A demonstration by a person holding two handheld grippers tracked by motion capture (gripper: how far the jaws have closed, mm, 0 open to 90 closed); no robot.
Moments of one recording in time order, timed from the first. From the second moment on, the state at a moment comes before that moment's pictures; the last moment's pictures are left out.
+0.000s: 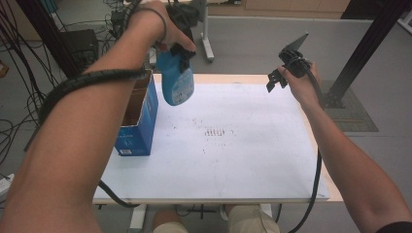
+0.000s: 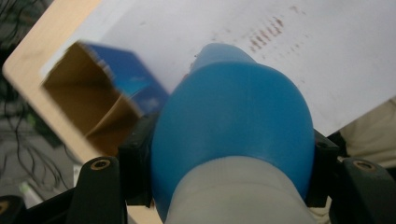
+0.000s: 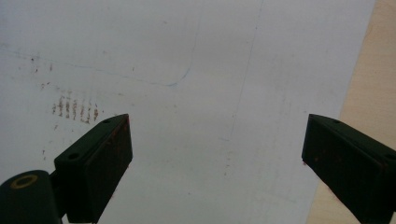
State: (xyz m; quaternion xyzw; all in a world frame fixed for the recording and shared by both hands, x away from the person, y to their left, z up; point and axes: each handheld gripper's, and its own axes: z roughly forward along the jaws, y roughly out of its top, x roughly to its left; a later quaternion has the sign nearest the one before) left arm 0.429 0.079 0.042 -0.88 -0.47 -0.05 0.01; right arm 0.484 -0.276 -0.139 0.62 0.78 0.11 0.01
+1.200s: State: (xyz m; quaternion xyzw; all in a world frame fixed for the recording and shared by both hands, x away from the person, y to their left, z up) left arm 0.435 0.217 0.085 -0.69 -0.73 -0.06 -0.01; right arm 0.491 -0.263 -0.133 0.60 0.79 0.11 0.00
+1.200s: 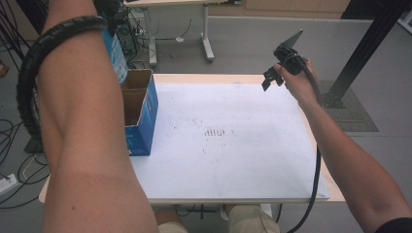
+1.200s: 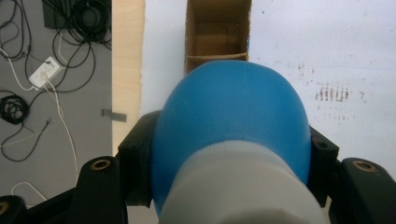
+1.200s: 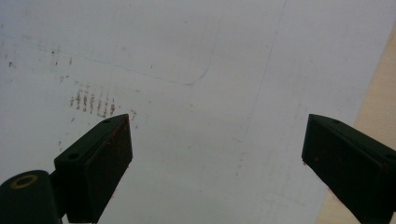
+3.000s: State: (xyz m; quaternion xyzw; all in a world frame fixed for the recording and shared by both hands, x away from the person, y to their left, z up) left arm 0.447 0.244 -0.083 -0.68 -0.73 -0.01 0.00; right arm 0.486 -0.248 -0.135 0.60 0.80 0.09 0.01
